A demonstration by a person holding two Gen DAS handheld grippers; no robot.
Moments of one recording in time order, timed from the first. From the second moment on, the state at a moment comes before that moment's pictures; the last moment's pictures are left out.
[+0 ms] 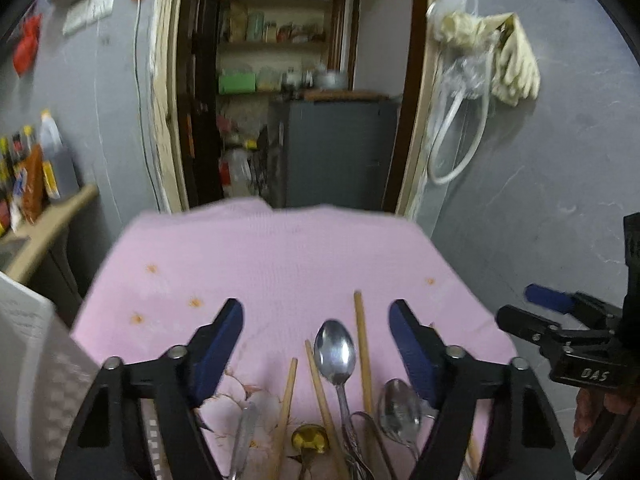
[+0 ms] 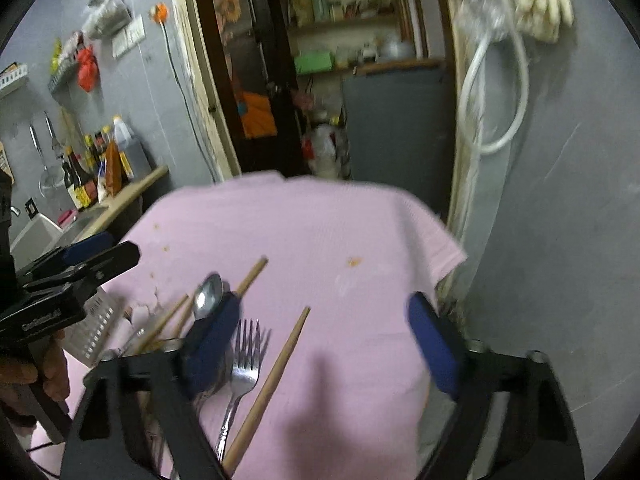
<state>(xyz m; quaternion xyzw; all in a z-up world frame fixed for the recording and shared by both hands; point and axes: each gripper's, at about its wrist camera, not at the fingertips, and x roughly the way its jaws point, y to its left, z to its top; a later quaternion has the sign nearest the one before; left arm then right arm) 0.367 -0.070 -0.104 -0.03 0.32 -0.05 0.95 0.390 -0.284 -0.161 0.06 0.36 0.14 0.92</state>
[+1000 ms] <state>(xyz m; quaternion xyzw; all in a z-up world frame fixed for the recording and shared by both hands) 0.382 -0.052 -0.170 -0.11 0.48 -0.06 0.87 0.381 -0.251 -0.224 0.08 0.47 0.17 0.87</state>
